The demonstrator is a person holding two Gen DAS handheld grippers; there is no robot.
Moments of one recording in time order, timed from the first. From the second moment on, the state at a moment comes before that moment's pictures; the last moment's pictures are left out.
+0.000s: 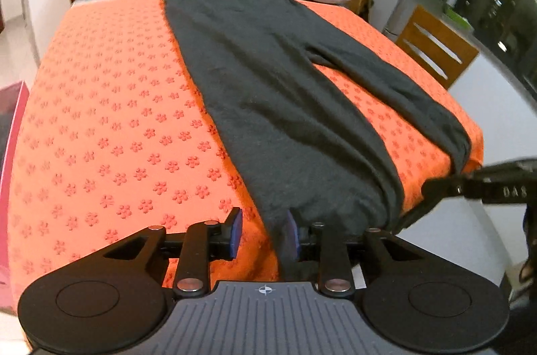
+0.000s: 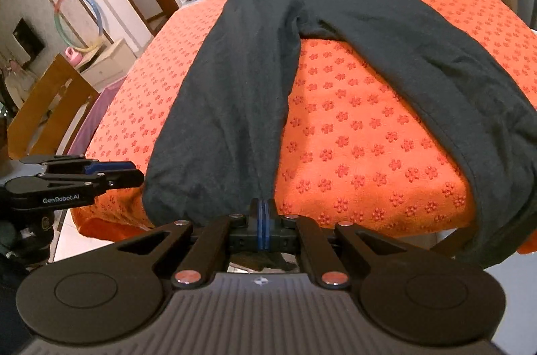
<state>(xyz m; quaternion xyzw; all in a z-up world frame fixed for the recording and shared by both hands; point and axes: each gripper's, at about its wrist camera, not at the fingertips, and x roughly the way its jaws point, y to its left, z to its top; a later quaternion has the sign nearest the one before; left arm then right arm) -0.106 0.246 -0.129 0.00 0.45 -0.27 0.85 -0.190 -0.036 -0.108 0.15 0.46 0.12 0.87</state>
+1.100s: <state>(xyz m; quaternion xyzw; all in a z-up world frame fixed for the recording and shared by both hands) -0.113 0.258 -0.108 -0.01 0.44 -0.28 0.85 -0.196 -0.032 -0.129 0.13 0.51 0.10 0.84</state>
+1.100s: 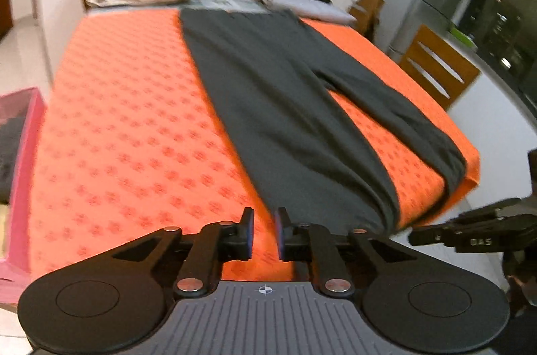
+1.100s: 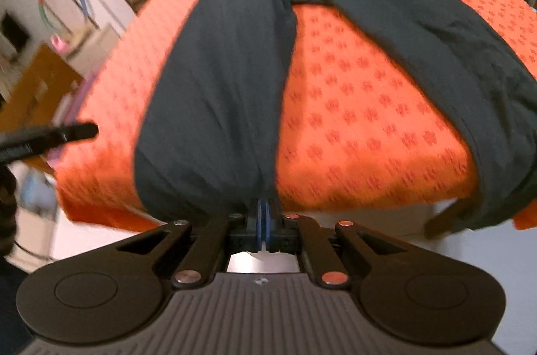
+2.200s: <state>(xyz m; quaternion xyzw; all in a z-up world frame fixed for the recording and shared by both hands) -0.147 0.232 -0.175 0.01 0.50 -0.32 0.80 -0.186 -0.017 -0.136 0.12 0.51 0.16 0.84</state>
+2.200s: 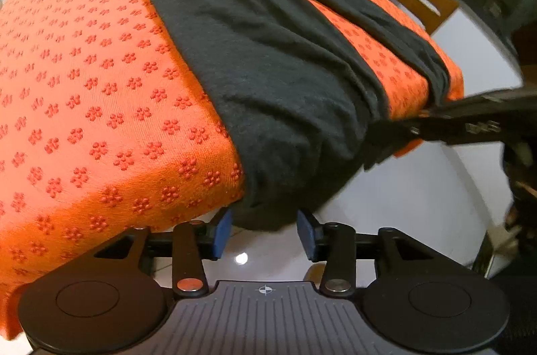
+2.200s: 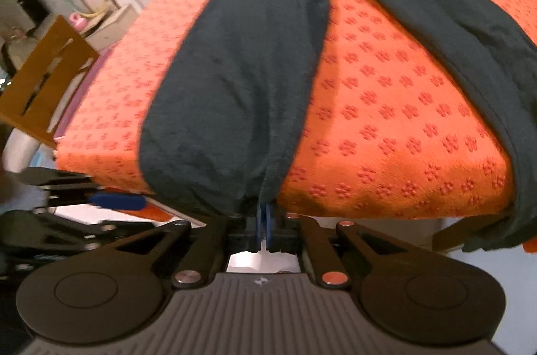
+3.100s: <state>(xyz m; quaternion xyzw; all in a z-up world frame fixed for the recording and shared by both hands) -0.120 0.271 -0.206 -0.40 0.49 -0.38 0.67 -0.176 -0.046 -0.017 0.21 0.45 0.23 0.84</state>
